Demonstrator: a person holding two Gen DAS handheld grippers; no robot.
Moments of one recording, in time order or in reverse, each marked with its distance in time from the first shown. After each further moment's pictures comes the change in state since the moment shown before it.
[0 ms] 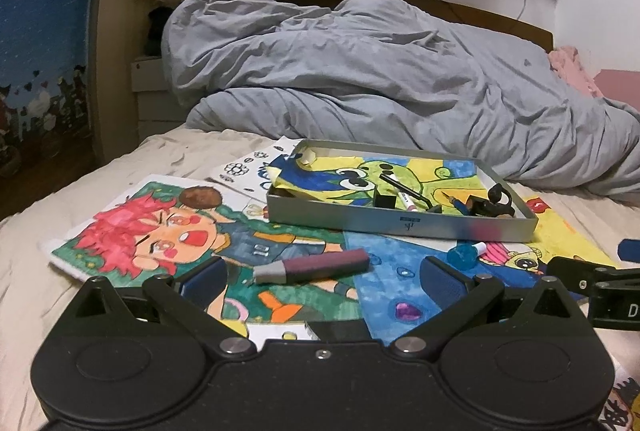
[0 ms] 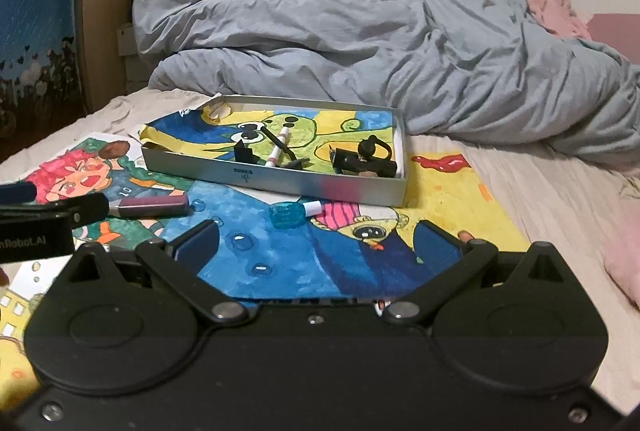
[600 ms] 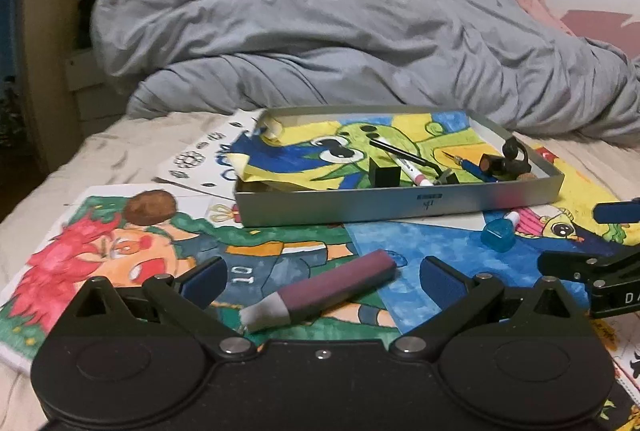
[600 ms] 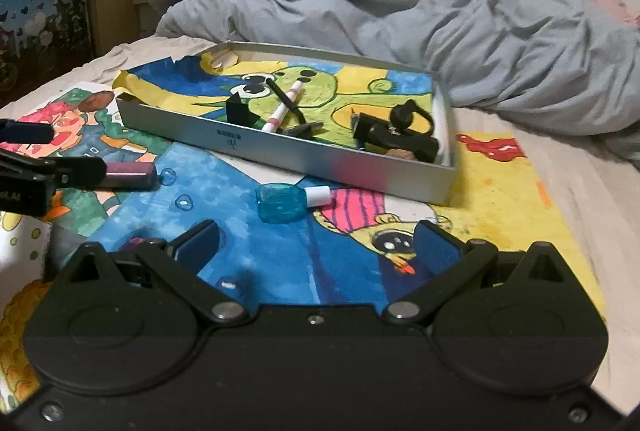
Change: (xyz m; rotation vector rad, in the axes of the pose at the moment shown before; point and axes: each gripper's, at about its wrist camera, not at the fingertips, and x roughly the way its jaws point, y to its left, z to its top) left arm 0.103 0.025 0.015 0.144 0.124 -0.145; right arm 0.093 0.001 0.001 -0.078 0.128 0.078
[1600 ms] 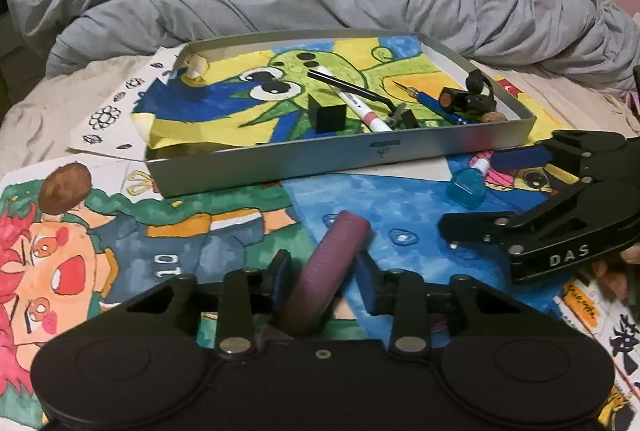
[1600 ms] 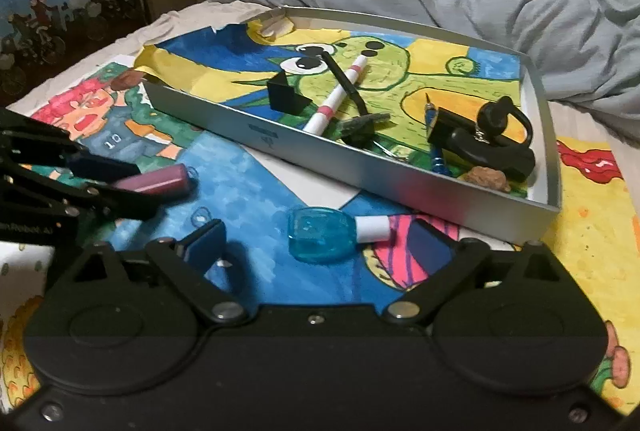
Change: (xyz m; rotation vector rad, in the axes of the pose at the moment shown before) left arm 0.046 -0.012 0.018 0.064 0.257 -0.180; right arm 0.070 -0.002 0.032 -0.048 0.106 0.206
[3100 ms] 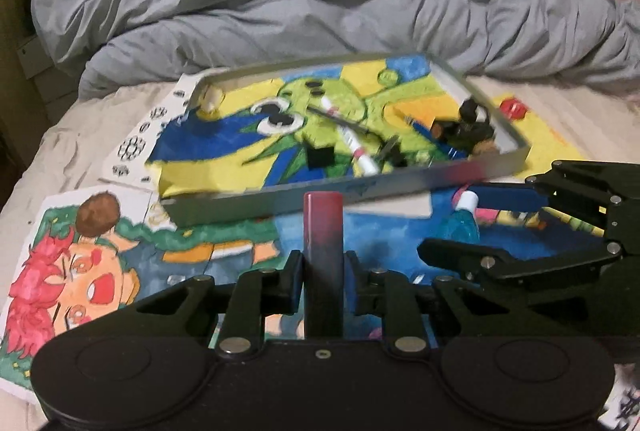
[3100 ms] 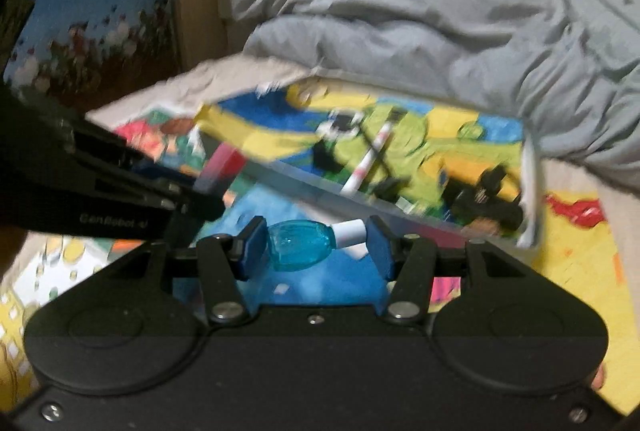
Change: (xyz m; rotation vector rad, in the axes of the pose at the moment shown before) left arm -0.030 -0.047 0.033 -0.007 -0.018 0.138; right arm -0.084 0.011 0.005 -0.019 -0.214 0.030
